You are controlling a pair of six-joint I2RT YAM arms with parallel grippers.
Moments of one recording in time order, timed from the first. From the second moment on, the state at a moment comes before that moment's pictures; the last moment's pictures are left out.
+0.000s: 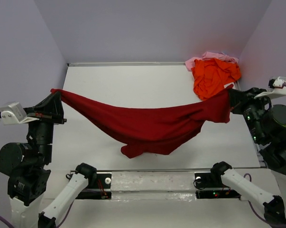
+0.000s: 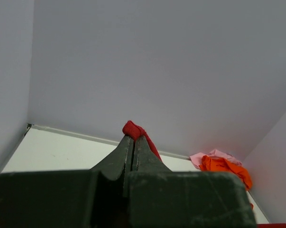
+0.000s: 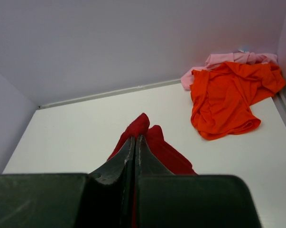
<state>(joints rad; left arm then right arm) -0.41 0.47 1.27 -0.41 -0.38 -0.25 0.51 0.68 1.40 -0.69 0.44 0.31</state>
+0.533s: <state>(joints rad) -0.40 0.92 1.09 -0.22 -0.45 -0.25 0.51 1.29 1.26 -0.47 0.63 0.31</state>
